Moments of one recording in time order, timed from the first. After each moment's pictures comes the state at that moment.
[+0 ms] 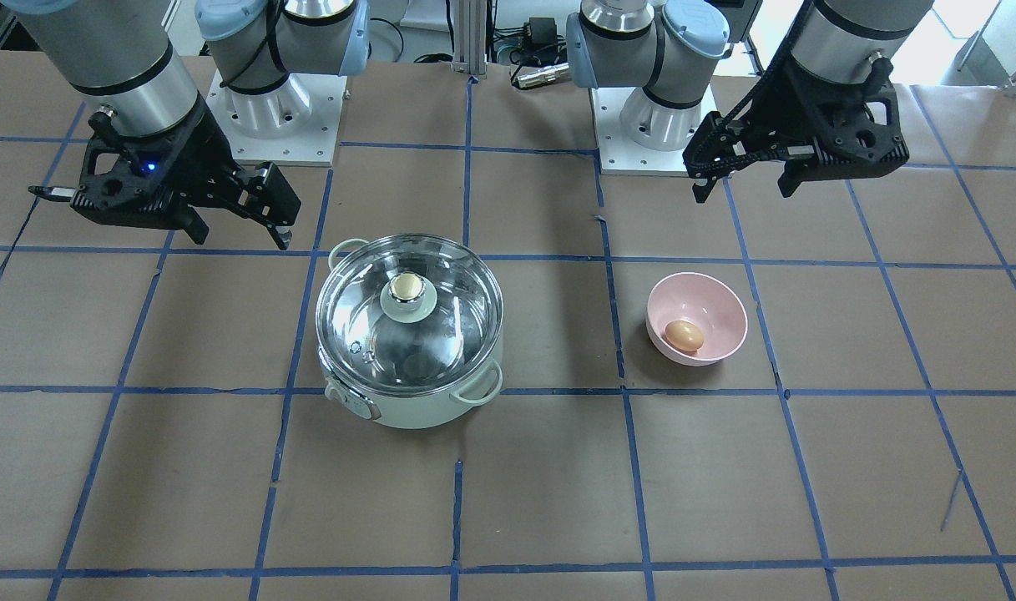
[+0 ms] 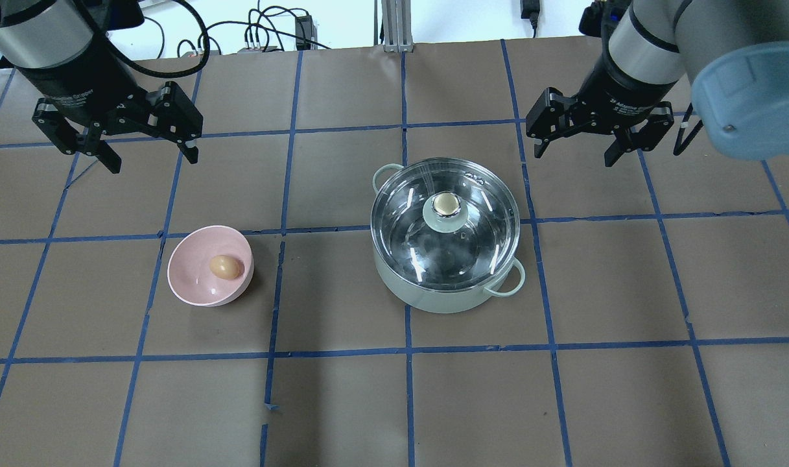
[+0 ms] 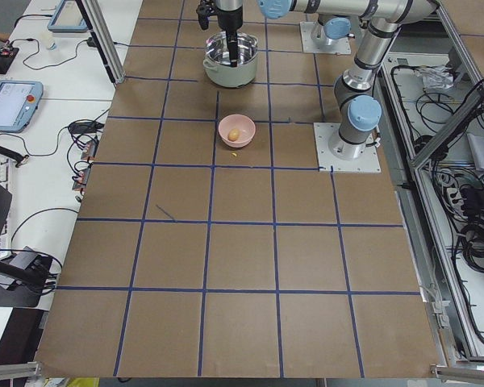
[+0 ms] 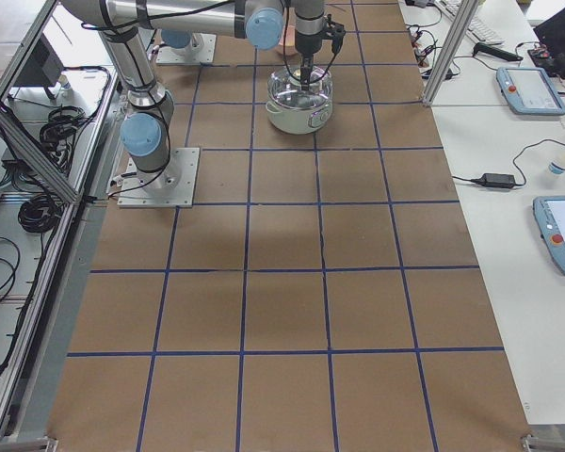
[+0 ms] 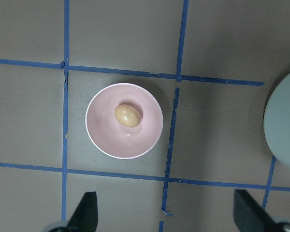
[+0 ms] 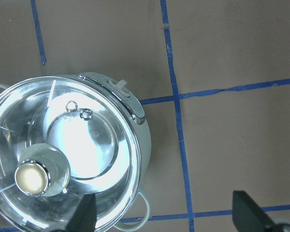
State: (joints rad) left arm -1.49 -1.55 -1.51 -1.70 1.59 -0.02; right arm 1.55 -1.57 1.67 -1.70 -1.47 0.11
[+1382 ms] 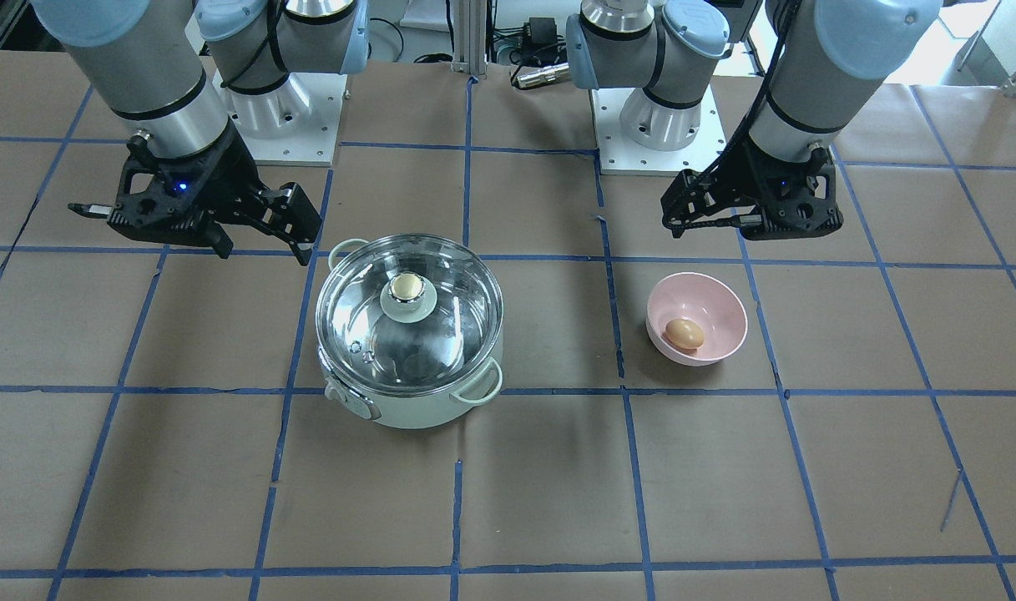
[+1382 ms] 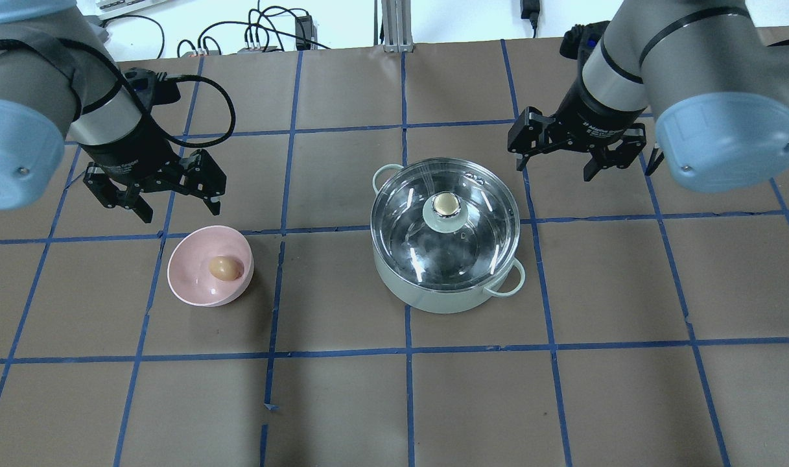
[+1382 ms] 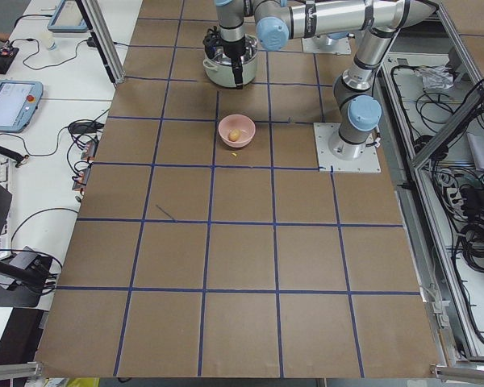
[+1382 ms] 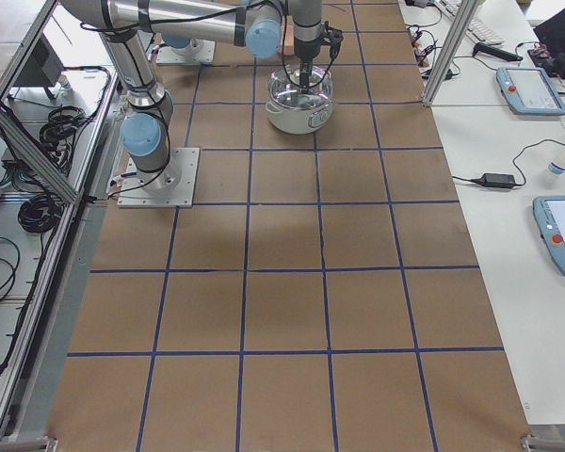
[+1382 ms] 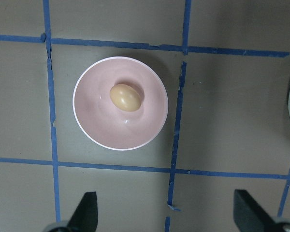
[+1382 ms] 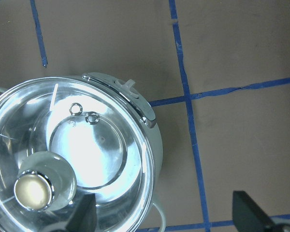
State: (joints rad) left arm -1.46 -1.55 -1.77 -1.49 1.59 0.01; right arm 1.60 -1.56 1.75 -1.81 -1.46 0.20
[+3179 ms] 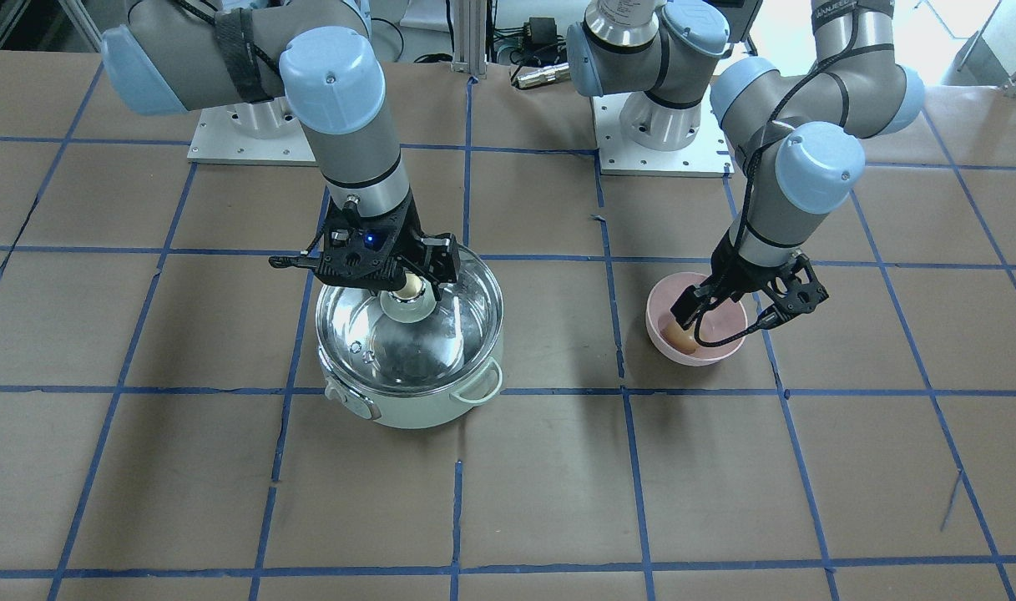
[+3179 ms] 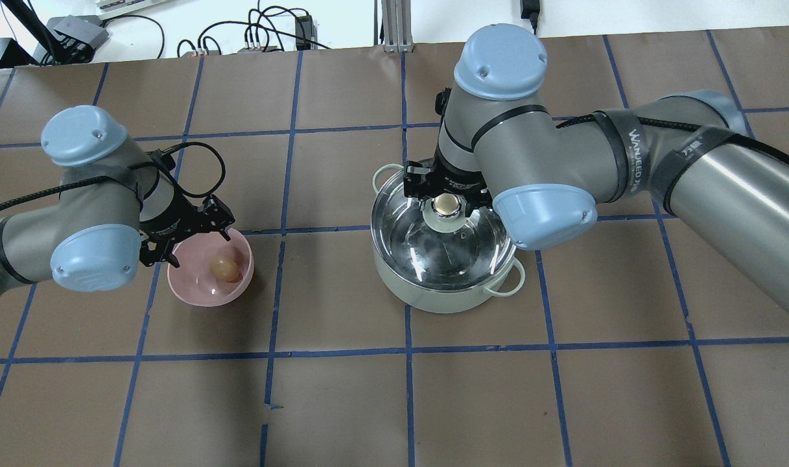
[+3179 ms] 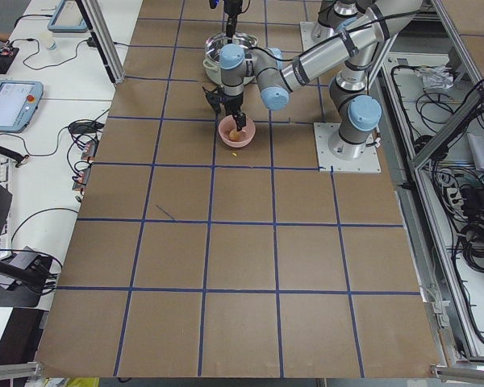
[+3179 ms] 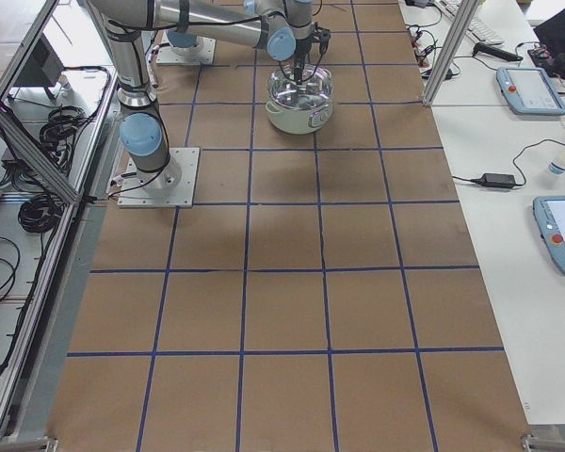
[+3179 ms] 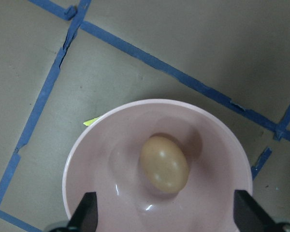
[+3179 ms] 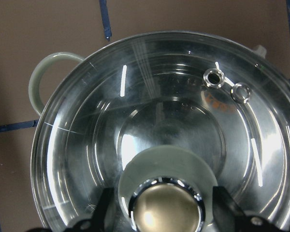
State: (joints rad) left arm -1.36 -1.66 -2.08 -0.98 1.59 -0.33; right arm 1.85 -1.40 1.79 -2.06 -1.48 0.44
